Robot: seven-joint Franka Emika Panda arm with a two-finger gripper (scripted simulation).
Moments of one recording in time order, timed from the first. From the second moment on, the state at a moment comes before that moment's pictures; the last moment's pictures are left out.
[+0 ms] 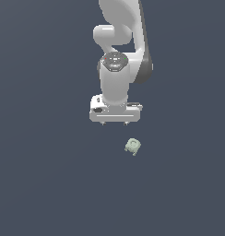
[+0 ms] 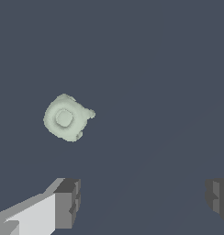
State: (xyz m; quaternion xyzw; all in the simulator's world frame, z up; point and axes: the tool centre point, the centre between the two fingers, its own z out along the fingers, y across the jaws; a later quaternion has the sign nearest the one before) arm -0.011 0.010 0.173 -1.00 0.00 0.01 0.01
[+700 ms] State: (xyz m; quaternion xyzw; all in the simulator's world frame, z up) arm -0.022 0.031 0.160 -1.00 -0.01 0.03 0.02
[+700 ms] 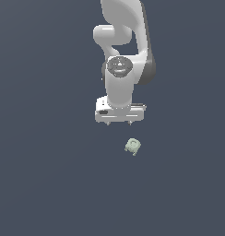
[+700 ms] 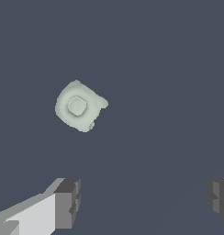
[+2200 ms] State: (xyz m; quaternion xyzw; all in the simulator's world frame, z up) arm 0.020 0.084 0.111 -0.98 0.21 0.01 0.00
